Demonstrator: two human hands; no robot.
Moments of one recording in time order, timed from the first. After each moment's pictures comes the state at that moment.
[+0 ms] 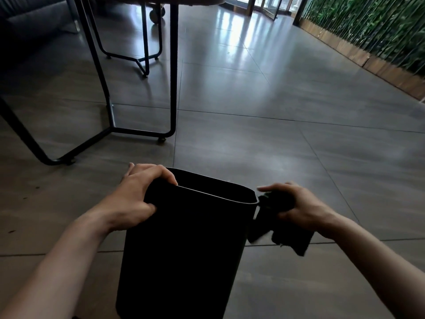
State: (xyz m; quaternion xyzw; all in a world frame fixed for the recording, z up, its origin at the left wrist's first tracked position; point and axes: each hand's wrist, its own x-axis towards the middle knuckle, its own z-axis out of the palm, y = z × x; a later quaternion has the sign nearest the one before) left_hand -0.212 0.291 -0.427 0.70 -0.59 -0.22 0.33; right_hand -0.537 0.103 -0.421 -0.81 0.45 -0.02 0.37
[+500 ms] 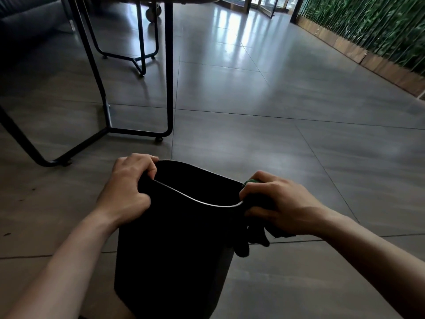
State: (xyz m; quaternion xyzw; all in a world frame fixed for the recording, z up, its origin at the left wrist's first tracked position) left_hand -0.210 0.280 -0.441 0.75 -0.53 -0.09 0.38; right_hand -0.503 0.134 -0.382 -0.94 0.31 0.03 0.16
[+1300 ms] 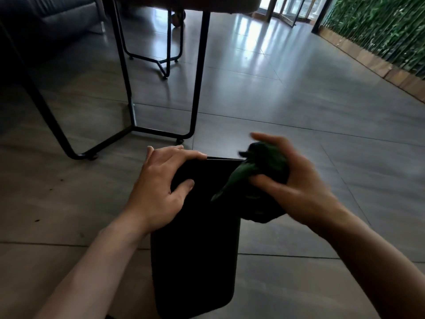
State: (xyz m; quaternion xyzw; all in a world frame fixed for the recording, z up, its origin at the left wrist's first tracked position) left_hand -0.217 0.300 -0.409 0.70 -0.55 -0.08 0.44; right_hand -0.433 0.166 -0.354 -0.84 0.28 -0.26 0.39
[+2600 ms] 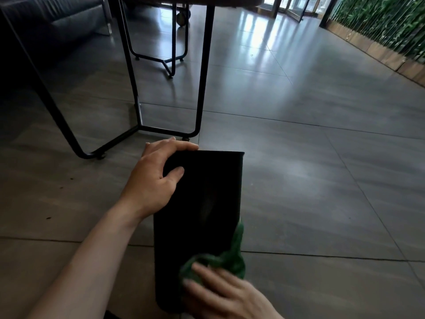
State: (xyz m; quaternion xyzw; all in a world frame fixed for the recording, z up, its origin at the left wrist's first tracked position) left_hand -0.203 0.300 -0.408 0.72 -0.49 -0.13 0.47; right_hand -0.432 0.281 -0.523 -0.96 0.11 -0.21 0.15
